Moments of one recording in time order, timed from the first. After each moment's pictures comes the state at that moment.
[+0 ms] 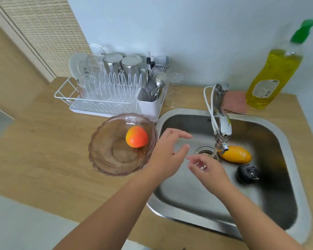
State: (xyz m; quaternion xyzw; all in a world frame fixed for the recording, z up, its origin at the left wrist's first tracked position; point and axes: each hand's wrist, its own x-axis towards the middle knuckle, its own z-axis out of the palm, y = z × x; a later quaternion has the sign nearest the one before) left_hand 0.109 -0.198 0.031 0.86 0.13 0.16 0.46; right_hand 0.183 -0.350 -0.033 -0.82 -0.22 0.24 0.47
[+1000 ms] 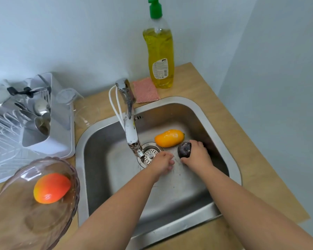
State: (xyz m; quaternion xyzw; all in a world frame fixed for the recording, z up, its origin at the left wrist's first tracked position) left_hand 0.244 -0.318 -0.101 0.69 0.30 -0.31 0.58; right_hand 0.262 -0.464 -0.104 -0.93 0.08 0.22 0.29
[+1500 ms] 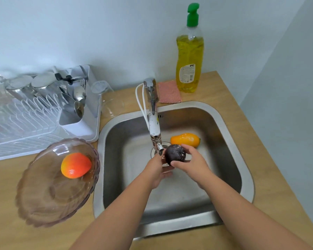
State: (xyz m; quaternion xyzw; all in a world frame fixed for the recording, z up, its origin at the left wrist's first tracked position) left_hand 0.201 -0.280 -0.079 0.55 0.35 -0.19 0.73; right_hand 0.229 -0.425 -0.073 -0.78 0.04 0.24 0.57
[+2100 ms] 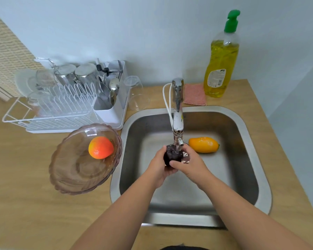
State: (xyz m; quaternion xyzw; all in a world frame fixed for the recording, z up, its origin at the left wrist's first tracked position) left_hand 0.173 -0.260 -0.059 0.47 0.41 -0.08 0.78; right_hand 0.219 -0.384 -0.074 -0.74 -0.10 0.30 0.60
